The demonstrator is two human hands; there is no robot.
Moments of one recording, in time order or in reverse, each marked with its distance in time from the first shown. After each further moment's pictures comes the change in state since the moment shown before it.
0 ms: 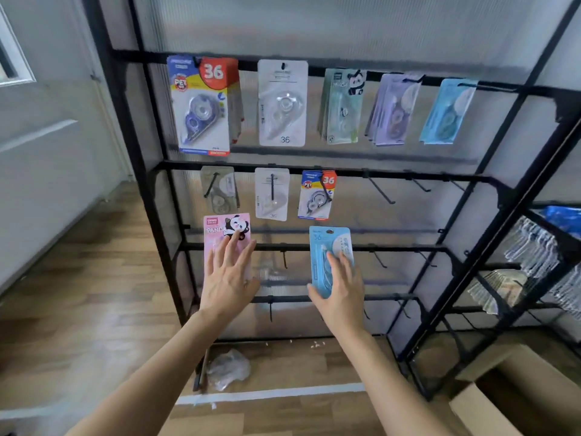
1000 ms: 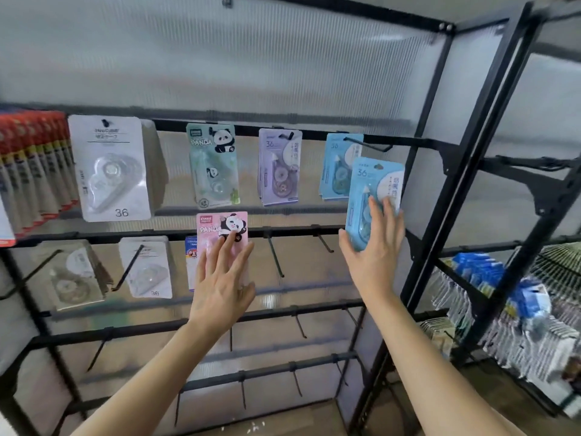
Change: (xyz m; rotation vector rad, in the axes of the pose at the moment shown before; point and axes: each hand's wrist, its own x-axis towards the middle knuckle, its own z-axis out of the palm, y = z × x) left_hand 0.189 0.211 0.063 -0.053 0.155 0.206; right_hand 0.221 0.178 -0.188 0.012 0.675 -0.157
